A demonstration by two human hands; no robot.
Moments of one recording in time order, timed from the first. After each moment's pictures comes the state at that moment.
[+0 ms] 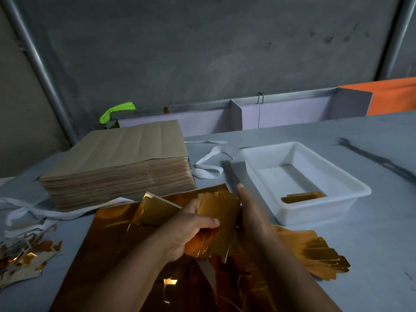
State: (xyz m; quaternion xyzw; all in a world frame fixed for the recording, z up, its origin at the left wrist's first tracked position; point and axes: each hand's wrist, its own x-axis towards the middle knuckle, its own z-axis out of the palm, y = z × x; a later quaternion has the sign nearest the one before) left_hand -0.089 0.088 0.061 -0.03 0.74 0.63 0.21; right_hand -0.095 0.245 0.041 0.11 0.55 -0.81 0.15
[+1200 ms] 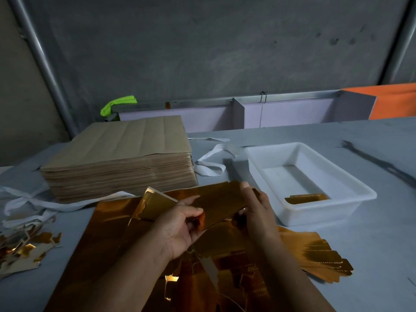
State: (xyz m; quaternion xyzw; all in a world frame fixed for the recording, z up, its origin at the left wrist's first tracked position) left_hand -0.100 0.073 0.040 -0.15 0.54 0.81 0.16; right_hand -0.085 0.235 0.040 0.11 0.58 -0.80 -0.05
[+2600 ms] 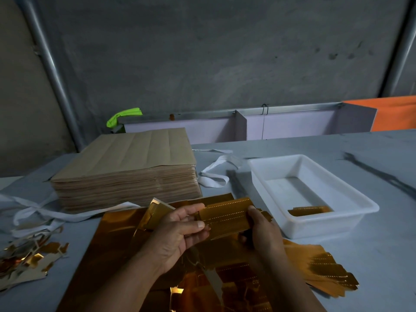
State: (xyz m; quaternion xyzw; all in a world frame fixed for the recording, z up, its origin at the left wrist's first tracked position) left_hand -0.089 0.051 0.045 0.01 0.59 0.80 0.11; right_hand -0.081 0.236 0.038 0.18 0.53 -0.83 0.01
